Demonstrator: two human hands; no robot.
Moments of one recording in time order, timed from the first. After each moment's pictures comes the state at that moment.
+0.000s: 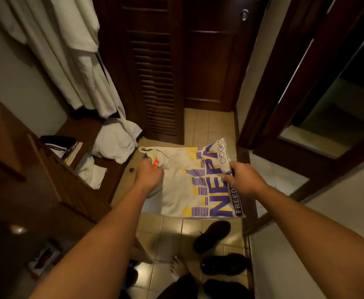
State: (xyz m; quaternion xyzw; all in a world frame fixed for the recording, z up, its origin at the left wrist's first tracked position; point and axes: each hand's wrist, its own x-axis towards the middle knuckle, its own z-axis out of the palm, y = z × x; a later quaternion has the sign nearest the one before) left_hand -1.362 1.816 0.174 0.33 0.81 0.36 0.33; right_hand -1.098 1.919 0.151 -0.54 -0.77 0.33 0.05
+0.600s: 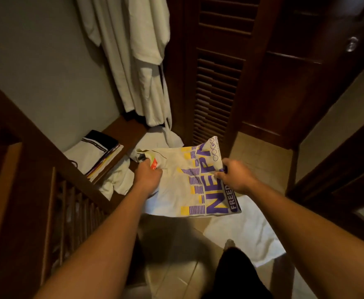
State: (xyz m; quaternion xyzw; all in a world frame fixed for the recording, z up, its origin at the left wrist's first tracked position) left_hand -1.528 1.955 0.176 0.16 0.86 0.42 0.25; right_hand -1.336 2.142 0.163 -0.39 -0.85 0.35 -0.02
